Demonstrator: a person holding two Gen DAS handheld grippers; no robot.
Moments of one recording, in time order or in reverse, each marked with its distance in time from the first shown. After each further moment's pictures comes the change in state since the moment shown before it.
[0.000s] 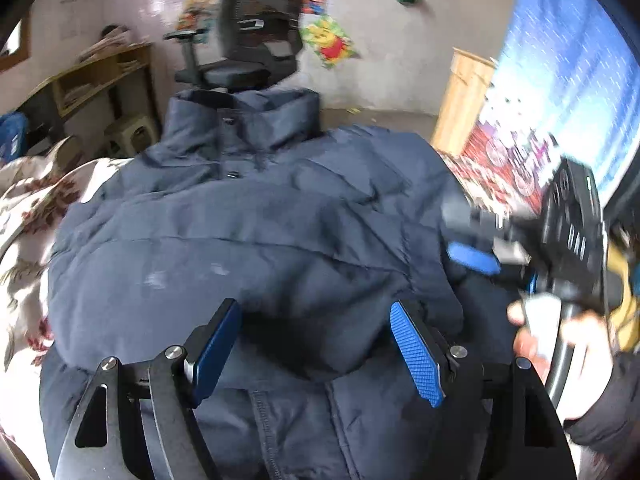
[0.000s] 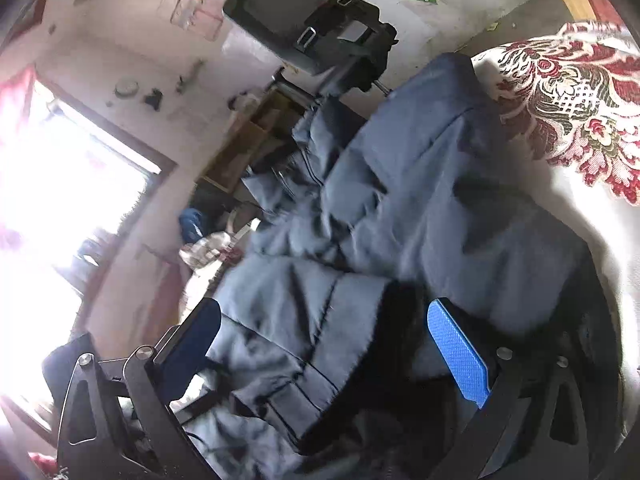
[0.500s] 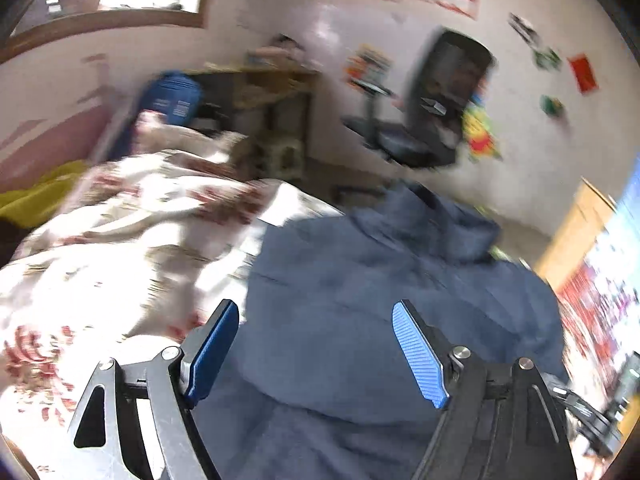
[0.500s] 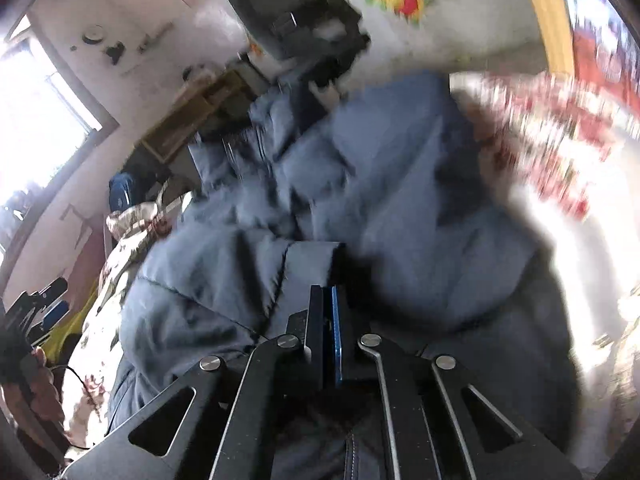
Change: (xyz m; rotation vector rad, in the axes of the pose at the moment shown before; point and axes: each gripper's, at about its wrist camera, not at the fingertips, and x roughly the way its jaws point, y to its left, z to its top) left arm -0.092 0.154 0.015 -0.404 -0.227 0.361; right arm -0.015 0.043 0.001 -0.174 -0.096 -0.291
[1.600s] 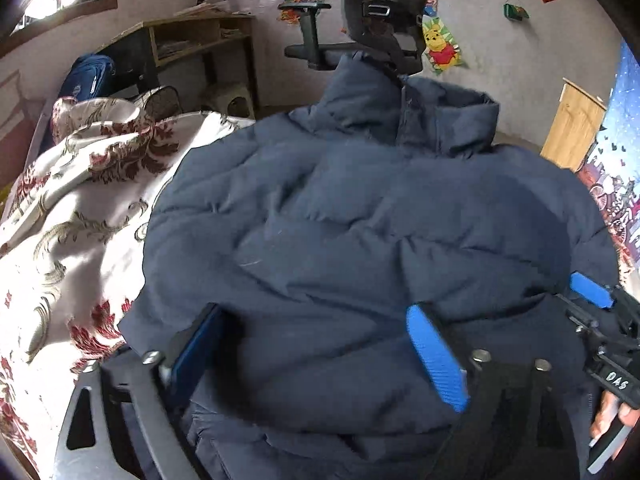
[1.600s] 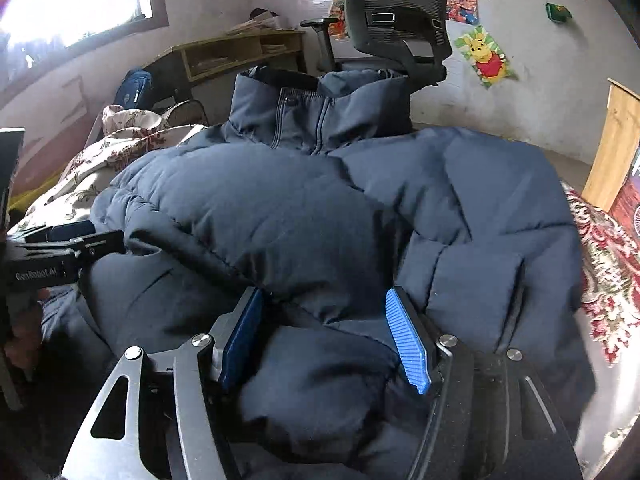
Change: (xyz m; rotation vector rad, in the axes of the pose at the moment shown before) left arm 0.122 -0.070 -0.067 0.256 0.228 -0.079; right arm 0.059 0.046 -0.007 -0.434 0.096 -0.074
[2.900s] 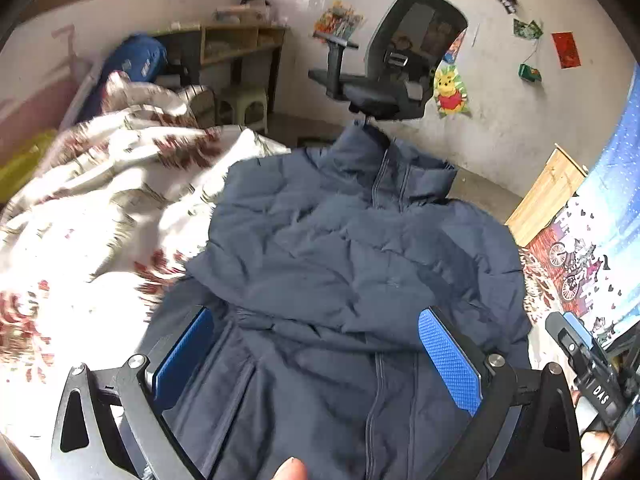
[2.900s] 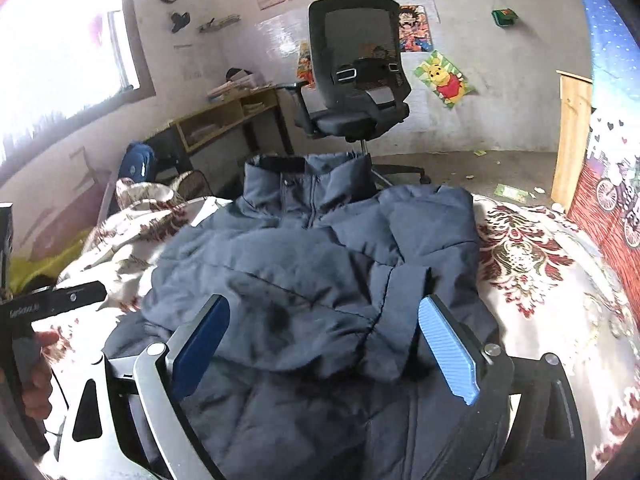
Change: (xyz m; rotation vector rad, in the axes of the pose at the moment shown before) left arm -0.164 0.024 -0.011 -0.179 -0.047 -0.078; right arm -0.161 0.010 0.011 0.181 -0.135 -0.028
